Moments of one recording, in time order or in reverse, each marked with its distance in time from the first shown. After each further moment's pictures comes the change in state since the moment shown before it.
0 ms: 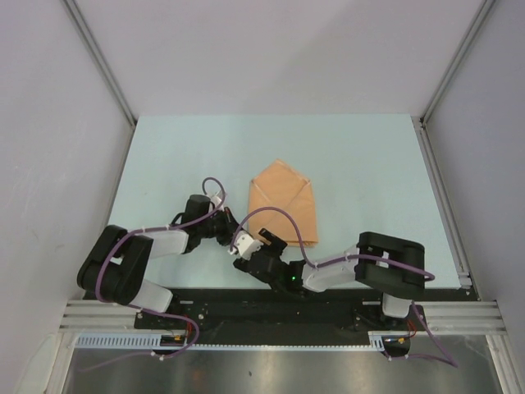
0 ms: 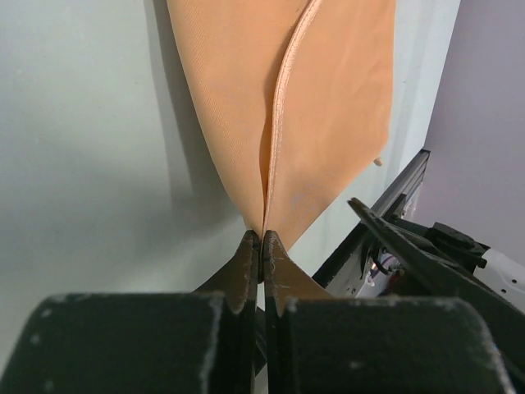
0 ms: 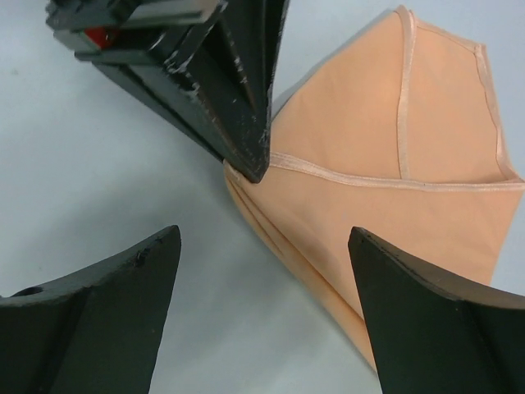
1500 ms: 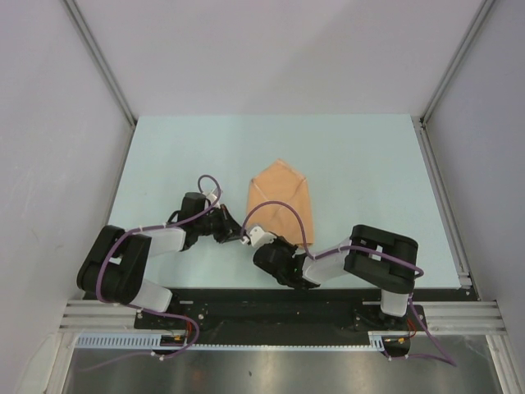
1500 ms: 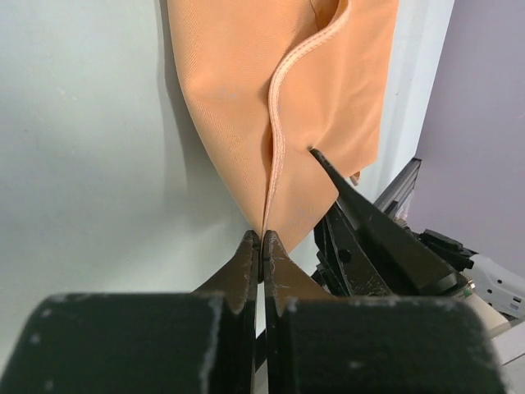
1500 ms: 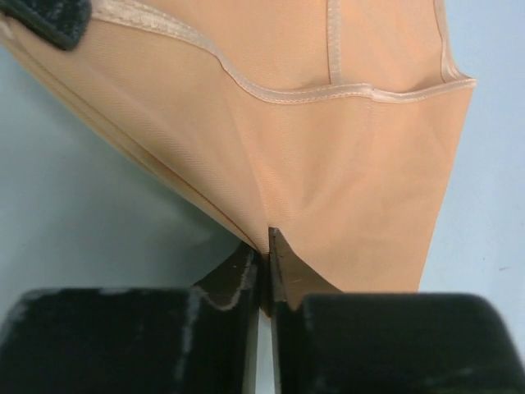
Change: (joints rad) left arm 0.056 0.000 0.017 -0.029 0.028 0.010; right arm -0.096 0.084 -0.033 -0.073 0.123 -0.006
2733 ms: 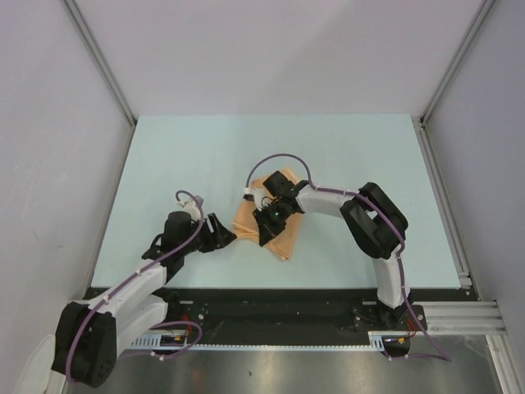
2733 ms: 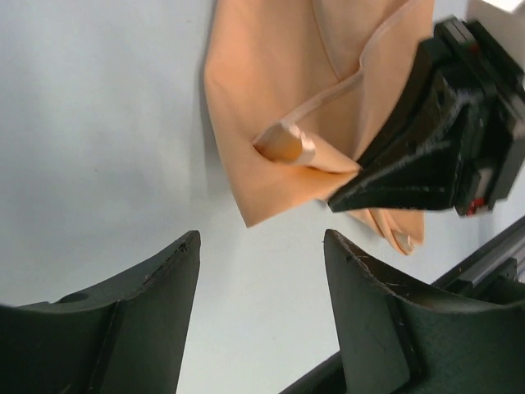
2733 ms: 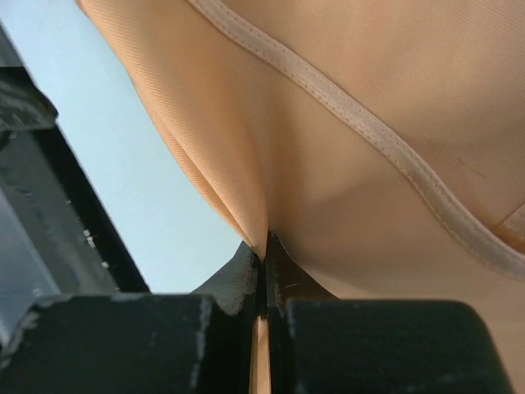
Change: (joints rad) left arm -0.012 -0.542 -0.185 -0.216 -0.365 0.181; right arm -0.465 0.192 0.584 -0.784 -1.432 0.082
